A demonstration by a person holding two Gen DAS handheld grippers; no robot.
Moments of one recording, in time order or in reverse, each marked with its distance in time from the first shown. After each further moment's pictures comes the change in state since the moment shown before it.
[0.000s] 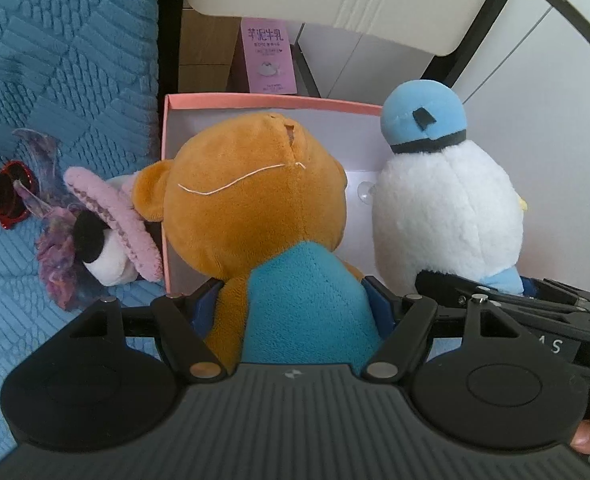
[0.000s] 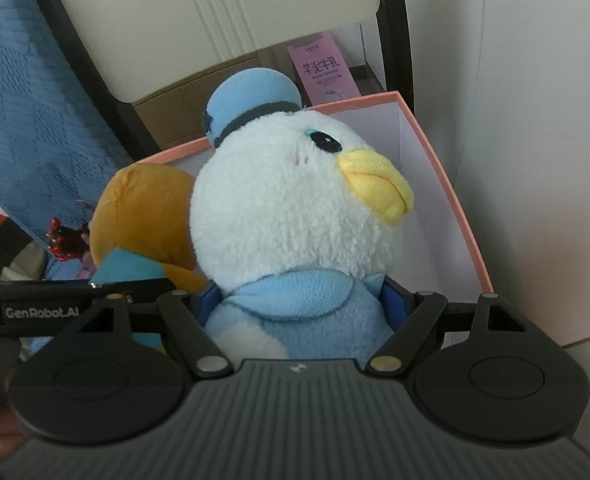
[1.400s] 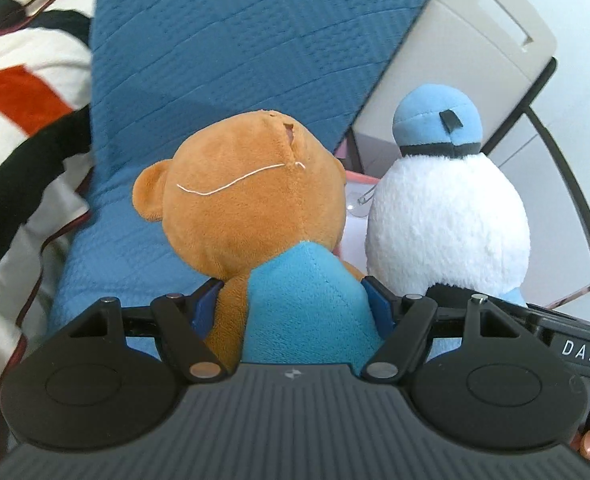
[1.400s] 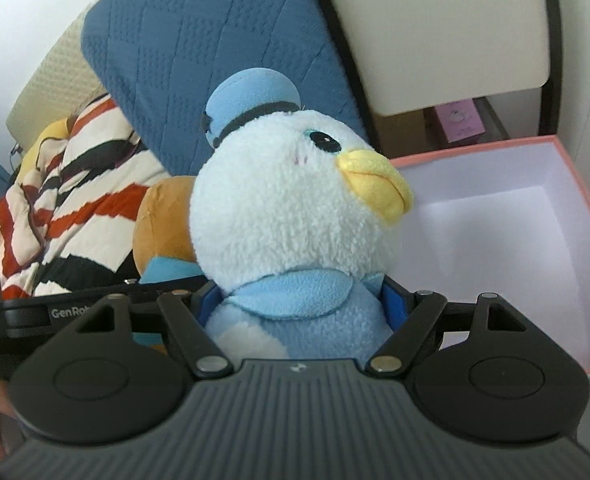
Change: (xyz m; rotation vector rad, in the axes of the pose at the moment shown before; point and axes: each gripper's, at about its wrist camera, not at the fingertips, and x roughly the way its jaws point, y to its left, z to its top) left arm -0.238 0.130 -0.064 -0.191 -0.163 0.002; right arm -0.139 0.188 -0.016 -0.057 -0.019 0.233
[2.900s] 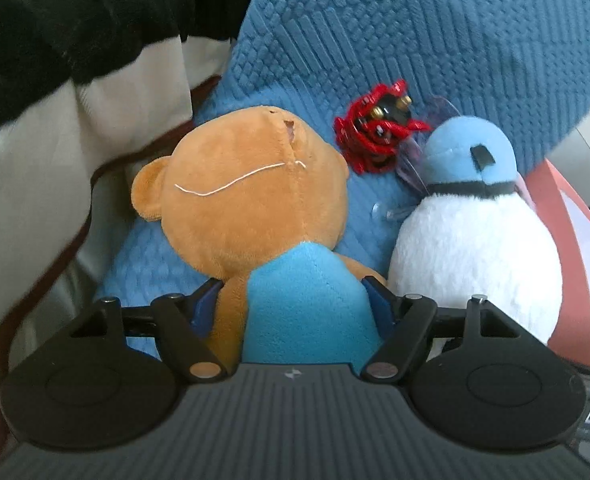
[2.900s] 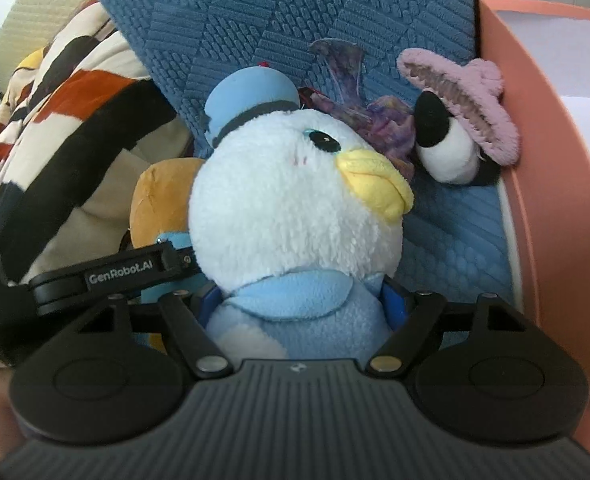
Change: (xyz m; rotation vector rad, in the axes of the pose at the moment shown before) left arm 0.155 0.205 -0.071 -0.187 -0.027 0.149; right arm 0.221 0.038 -0.096 -0.039 0.144 -0.011
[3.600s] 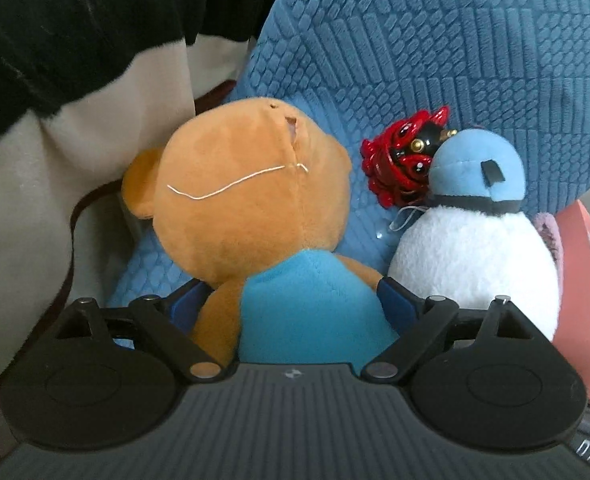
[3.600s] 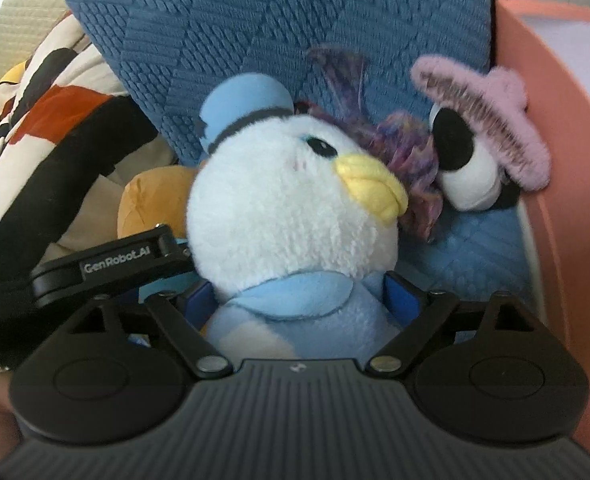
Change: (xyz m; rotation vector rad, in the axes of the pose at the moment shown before) left arm 0.044 0.011 0.042 -0.071 0.019 0.028; right arm 0.041 0.004 0.021 0.055 -0.015 -0.027
